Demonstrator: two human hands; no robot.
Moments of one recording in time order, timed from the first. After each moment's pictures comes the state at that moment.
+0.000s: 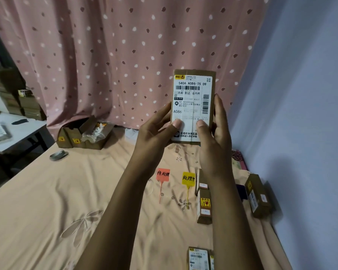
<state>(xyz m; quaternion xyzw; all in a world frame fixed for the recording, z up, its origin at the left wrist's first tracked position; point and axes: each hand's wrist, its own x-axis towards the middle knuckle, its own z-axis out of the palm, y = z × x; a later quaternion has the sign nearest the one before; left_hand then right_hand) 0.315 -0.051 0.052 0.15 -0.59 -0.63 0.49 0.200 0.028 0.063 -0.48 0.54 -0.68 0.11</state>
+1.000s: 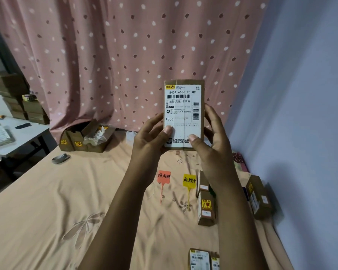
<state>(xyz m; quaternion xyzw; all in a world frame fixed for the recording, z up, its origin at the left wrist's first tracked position) 0.324 -0.042 0.041 0.18 -0.52 -0.66 0.51 0.197 0.049 0.060 -0.51 0.55 -0.64 0.18</state>
